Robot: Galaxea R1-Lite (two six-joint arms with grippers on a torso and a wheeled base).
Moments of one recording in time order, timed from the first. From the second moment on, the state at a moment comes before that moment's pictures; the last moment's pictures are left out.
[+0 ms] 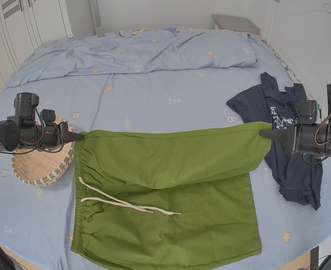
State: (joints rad) left arm 0.07 1.86 -1.12 -0.14 -0.57 -0.21; right arm 0.34 1.45 -0.88 -0.15 0.30 0.15
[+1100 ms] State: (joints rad) left arm 0.10 1.97 -1.10 -0.46 -0.56 -0.22; right arm 0.19 1.99 -1.36 -0.28 0.30 0.13
